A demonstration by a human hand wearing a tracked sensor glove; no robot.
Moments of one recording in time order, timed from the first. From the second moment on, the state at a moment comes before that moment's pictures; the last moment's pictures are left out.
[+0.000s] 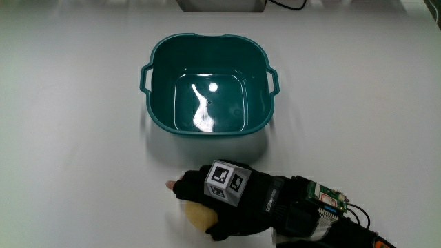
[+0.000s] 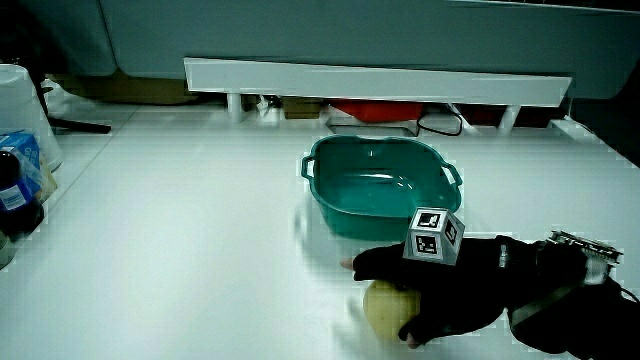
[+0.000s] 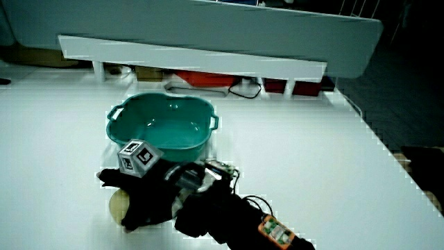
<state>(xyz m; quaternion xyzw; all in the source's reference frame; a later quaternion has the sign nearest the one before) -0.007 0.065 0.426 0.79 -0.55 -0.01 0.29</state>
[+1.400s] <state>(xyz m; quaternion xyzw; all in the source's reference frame) 0.027 0.001 0.361 0.82 -0.52 0.03 0.23</state>
